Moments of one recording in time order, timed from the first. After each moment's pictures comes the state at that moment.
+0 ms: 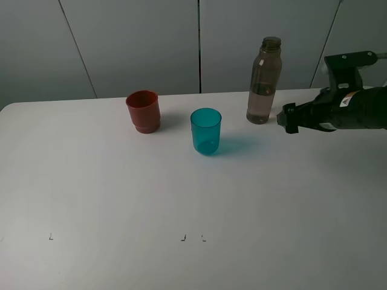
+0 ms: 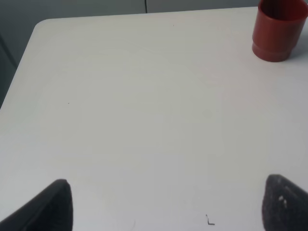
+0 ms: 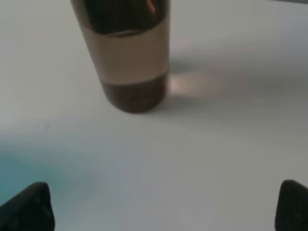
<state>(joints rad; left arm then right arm) 0.01 0.00 -0.51 0.02 1.09 0.00 0.17 1.67 -0.62 -0.10 -0.25 0.10</state>
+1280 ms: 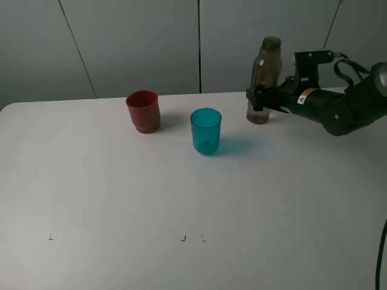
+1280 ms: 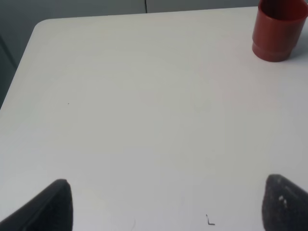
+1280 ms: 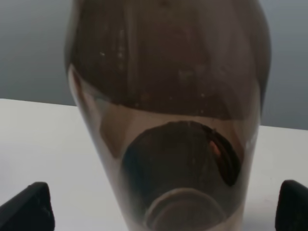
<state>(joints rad) 0.01 0.00 -0.51 0.02 1.09 0.00 0.17 2.07 -0.87 -0.22 -0.71 0.23</state>
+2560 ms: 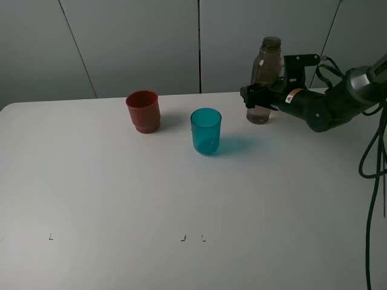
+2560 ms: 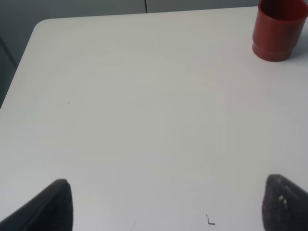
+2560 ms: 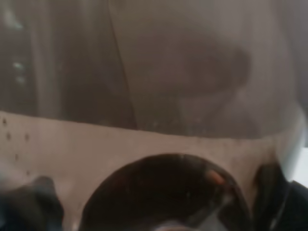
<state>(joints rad) 0.01 0.00 -0.51 0.02 1.09 0.00 0.17 2.21 -1.03 -0.21 -0.72 0.23</state>
